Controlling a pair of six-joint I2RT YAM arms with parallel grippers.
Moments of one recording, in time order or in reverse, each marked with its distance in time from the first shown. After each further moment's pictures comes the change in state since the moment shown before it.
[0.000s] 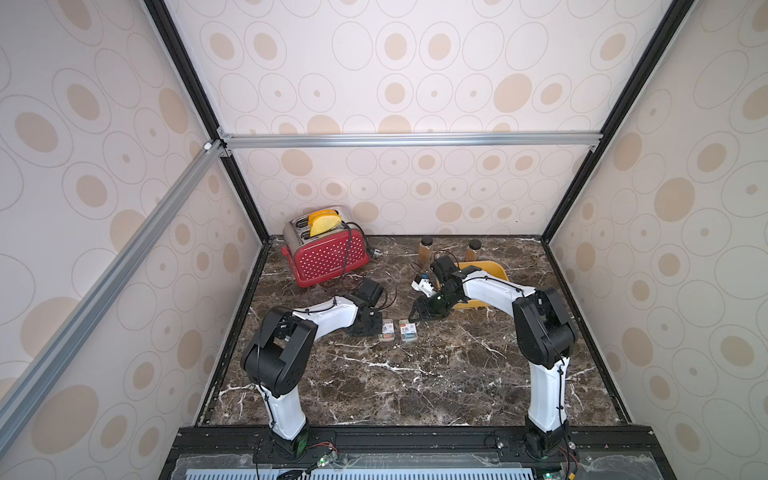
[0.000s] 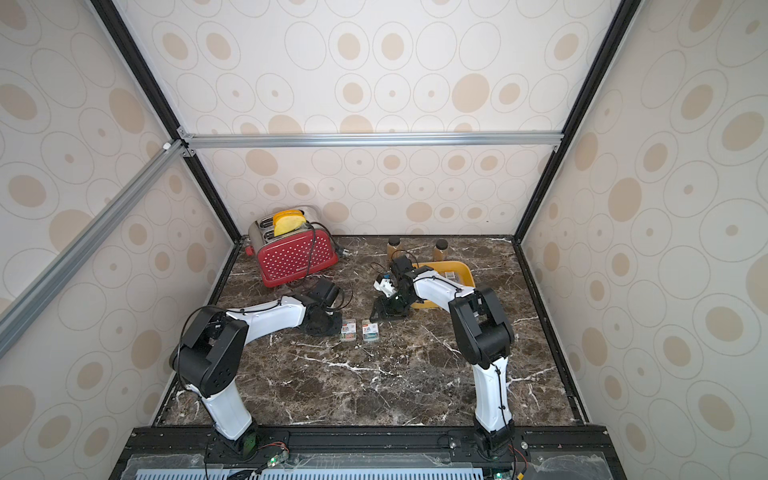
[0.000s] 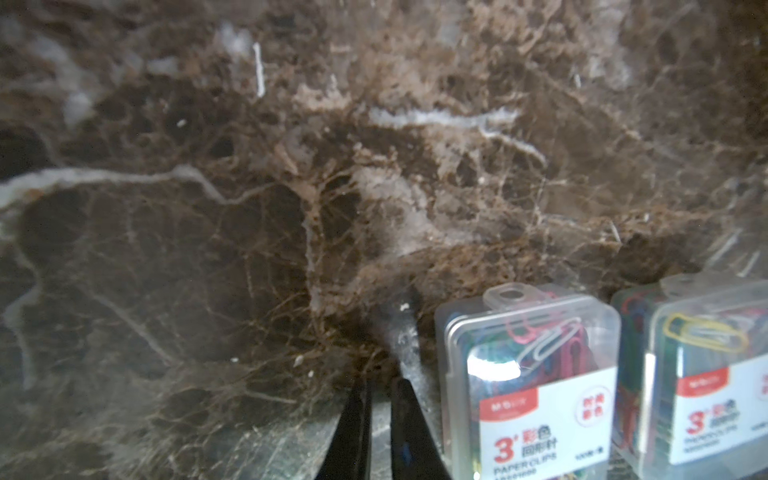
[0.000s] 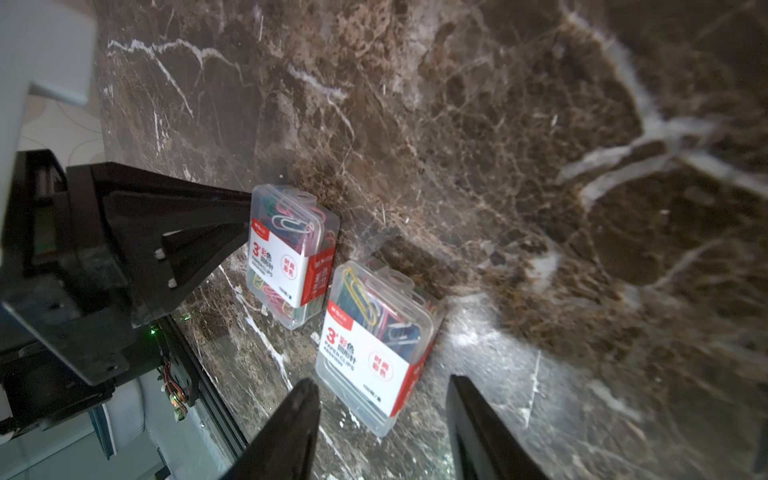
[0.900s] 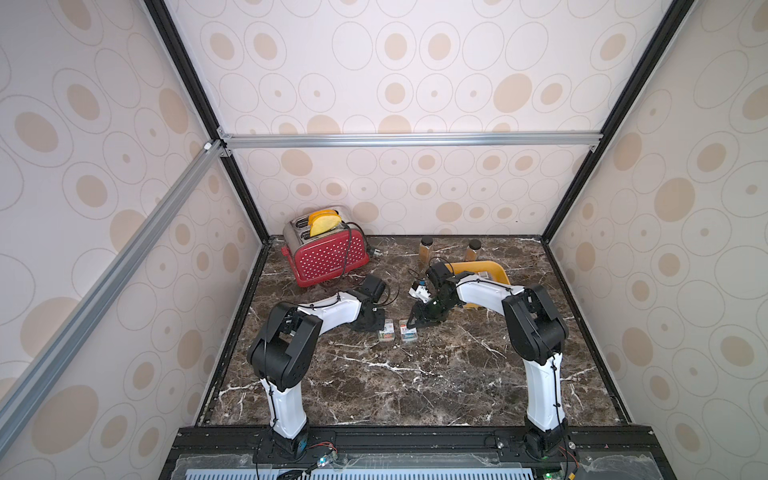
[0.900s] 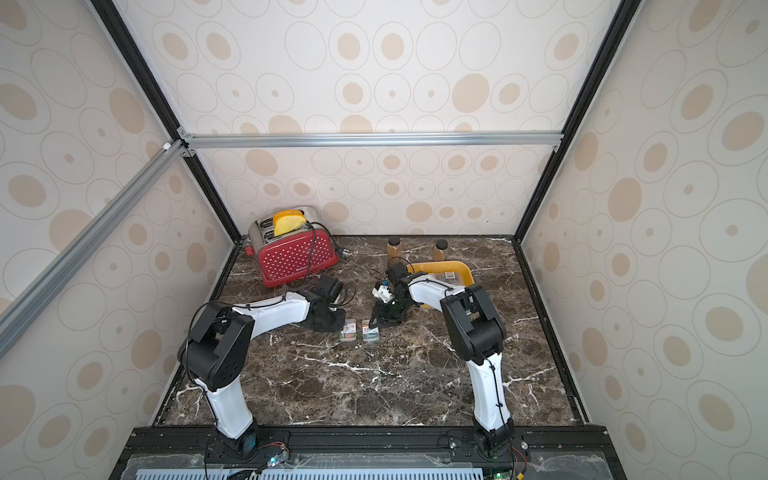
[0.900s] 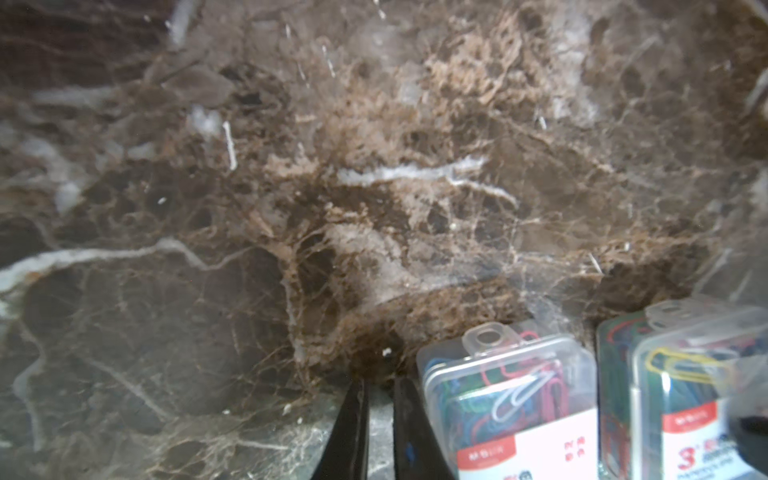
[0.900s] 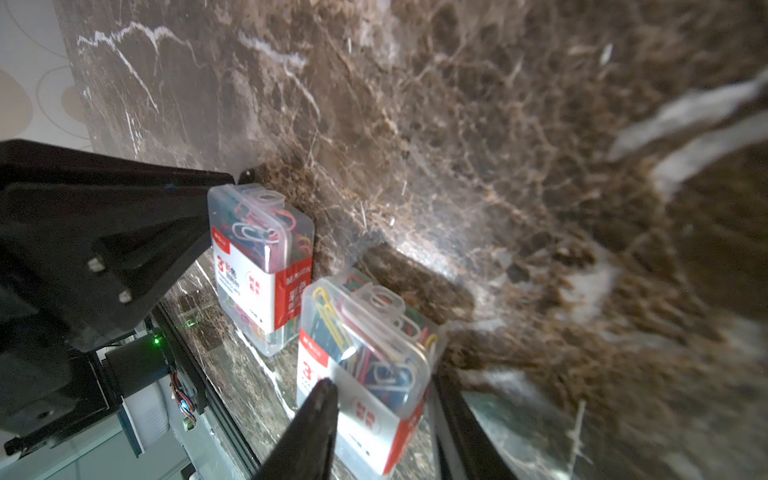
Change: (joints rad) left arm 0.000 0.051 0.064 -0.006 -0.010 0.067; right arm 0.019 0.061 -0.014 0.030 -0.017 0.060
